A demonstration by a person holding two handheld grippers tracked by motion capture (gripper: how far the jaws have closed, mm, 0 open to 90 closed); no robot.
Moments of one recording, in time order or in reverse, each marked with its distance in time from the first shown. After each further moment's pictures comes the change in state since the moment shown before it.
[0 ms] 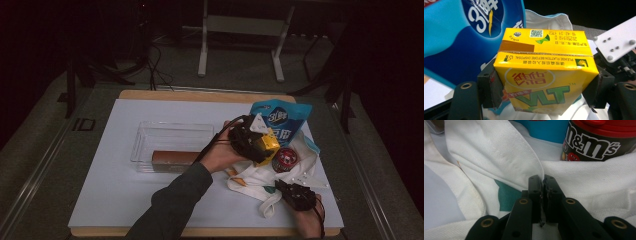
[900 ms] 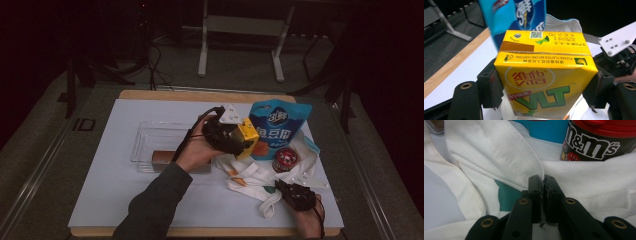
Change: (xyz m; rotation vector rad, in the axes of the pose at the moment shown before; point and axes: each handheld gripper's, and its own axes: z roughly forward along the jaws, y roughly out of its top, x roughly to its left) left arm 0.020 -0.020 -0.061 -0.055 0.079 -0.076; right arm 0.001 0.000 0.000 -0.001 -0.001 0.004
